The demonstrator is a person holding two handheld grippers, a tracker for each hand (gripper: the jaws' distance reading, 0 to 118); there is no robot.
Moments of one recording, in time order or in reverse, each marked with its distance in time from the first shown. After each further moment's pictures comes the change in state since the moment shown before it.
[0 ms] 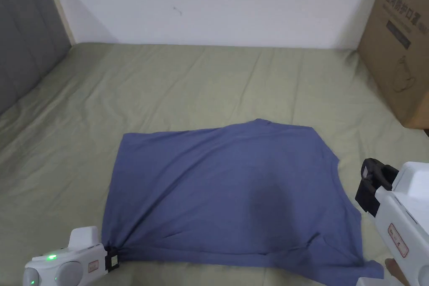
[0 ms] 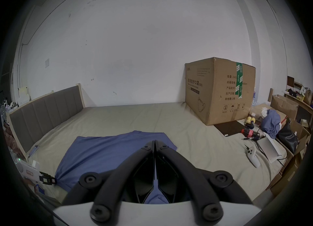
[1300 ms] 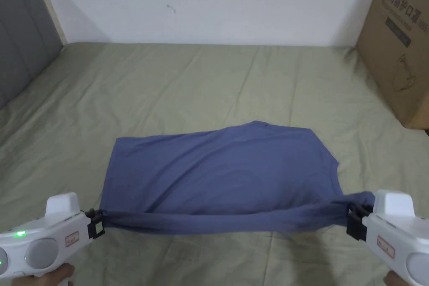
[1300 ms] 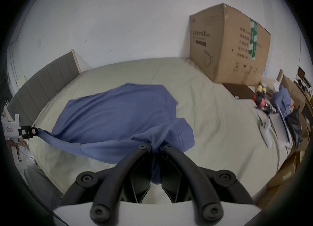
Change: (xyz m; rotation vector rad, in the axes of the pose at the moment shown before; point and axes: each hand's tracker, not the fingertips) left arm 0.011 0.085 0.039 0.179 -0.019 0.001; right arm 0.038 -0.052 -0.102 -0.388 0.049 0.011
